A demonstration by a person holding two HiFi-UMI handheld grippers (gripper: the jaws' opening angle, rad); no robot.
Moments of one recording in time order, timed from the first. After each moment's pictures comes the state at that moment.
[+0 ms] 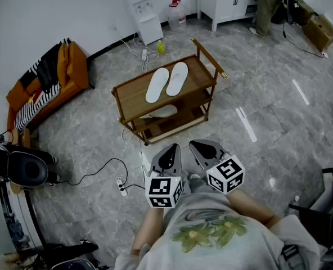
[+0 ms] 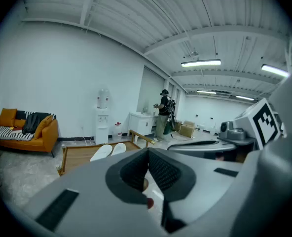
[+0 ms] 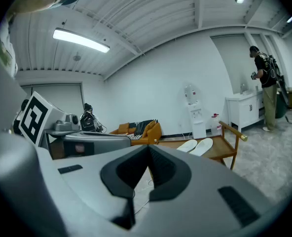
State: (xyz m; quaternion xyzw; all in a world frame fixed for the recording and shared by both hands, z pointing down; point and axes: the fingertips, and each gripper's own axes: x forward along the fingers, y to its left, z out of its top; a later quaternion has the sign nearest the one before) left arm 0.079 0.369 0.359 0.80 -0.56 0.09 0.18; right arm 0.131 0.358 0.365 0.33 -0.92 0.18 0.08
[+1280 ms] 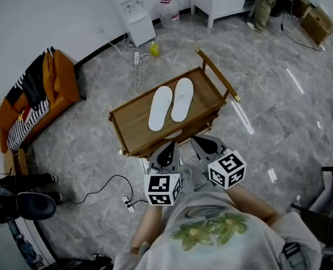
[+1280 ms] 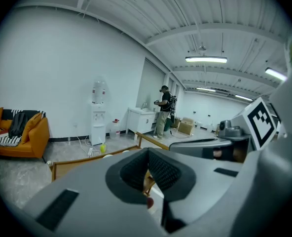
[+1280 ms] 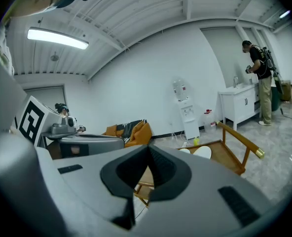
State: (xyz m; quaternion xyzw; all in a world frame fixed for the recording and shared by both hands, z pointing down) left arm 0.019 0.163 0.384 0.82 -0.53 0.11 0.20; right arm 0.083 0.149 0.391 0.37 -0.90 0.22 0.09
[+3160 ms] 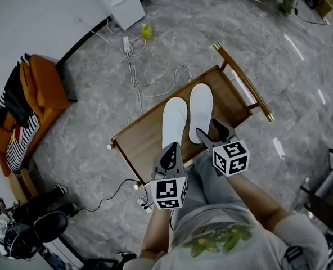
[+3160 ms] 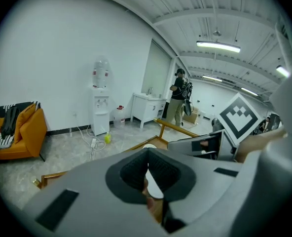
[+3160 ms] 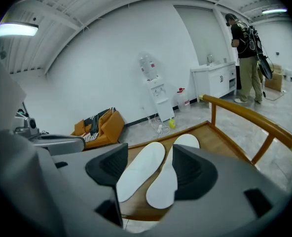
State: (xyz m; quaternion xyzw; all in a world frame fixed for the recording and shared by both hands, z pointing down) left arm -0.053 -0.012 0.499 0.80 -0.52 0.18 0.24; right arm 0.061 -0.054 0.543 0.49 -0.79 0.33 0.17
